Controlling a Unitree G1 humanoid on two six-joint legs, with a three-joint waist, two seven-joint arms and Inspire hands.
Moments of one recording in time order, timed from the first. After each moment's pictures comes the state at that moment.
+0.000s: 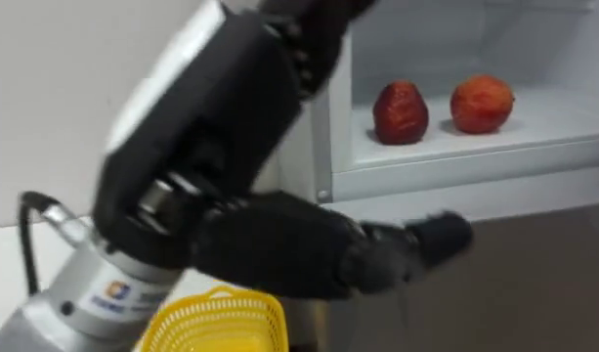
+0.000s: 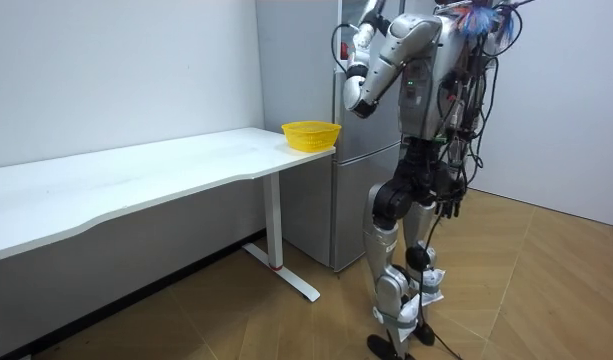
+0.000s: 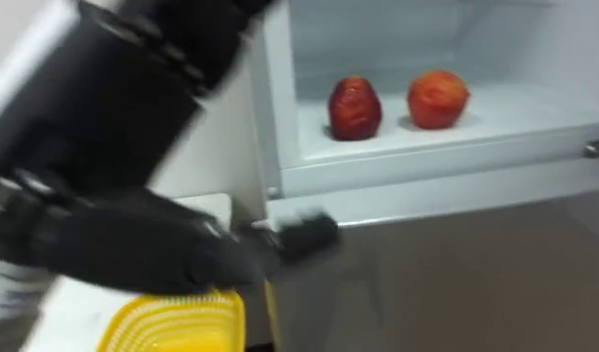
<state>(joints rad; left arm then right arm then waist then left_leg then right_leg) -0.36 0.31 0.05 -0.69 -0.26 -0.05 -0.12 0.07 -0.29 0.05 1.40 -0.30 0.01 -0.01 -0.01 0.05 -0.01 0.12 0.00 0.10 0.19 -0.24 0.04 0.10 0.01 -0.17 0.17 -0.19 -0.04</state>
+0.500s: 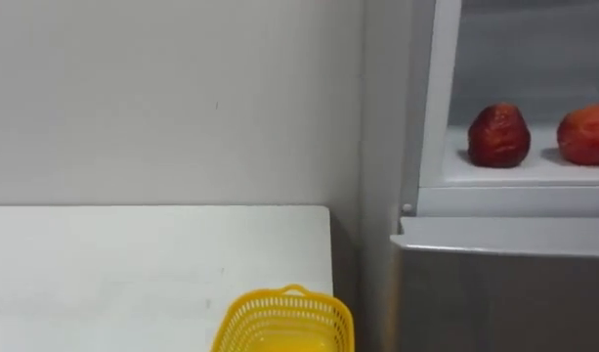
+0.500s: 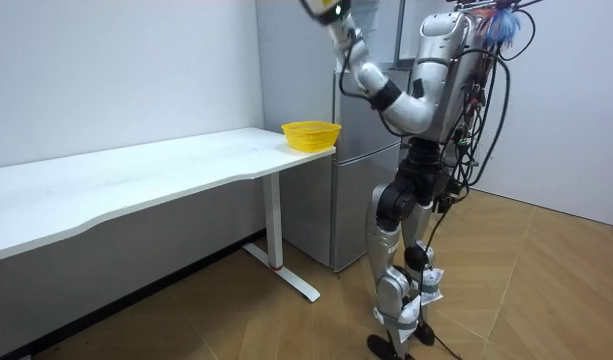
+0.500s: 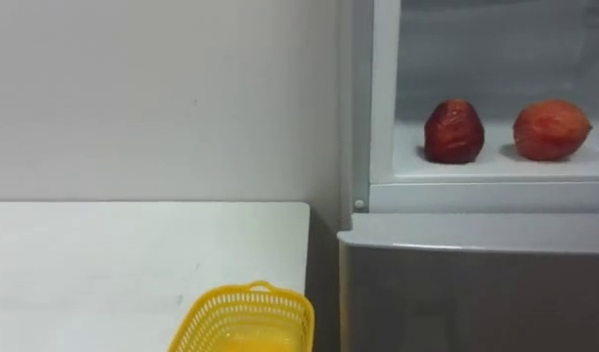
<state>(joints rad) 0.12 0.30 0.74 -0.48 -0.17 -0.21 0.55 0.23 -0.27 -0.11 1.31 -0.38 0.00 -0.05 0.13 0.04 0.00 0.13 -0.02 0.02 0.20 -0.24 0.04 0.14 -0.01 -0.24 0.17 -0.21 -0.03</state>
